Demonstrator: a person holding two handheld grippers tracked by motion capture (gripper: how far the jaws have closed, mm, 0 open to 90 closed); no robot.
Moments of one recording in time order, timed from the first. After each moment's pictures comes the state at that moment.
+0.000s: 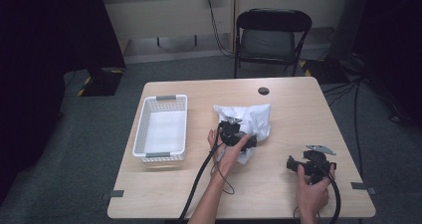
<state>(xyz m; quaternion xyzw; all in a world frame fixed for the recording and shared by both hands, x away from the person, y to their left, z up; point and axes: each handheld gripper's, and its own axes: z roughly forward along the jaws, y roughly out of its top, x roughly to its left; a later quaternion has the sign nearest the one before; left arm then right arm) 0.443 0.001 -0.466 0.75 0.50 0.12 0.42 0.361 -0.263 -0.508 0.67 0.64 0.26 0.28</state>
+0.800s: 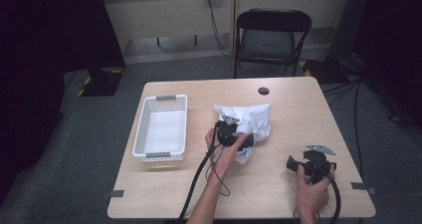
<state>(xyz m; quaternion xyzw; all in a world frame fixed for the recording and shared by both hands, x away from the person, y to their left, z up) 0.431 0.010 -0.450 0.74 0.49 0.15 0.43 0.361 -0.263 -0.508 0.67 0.64 0.26 0.28</state>
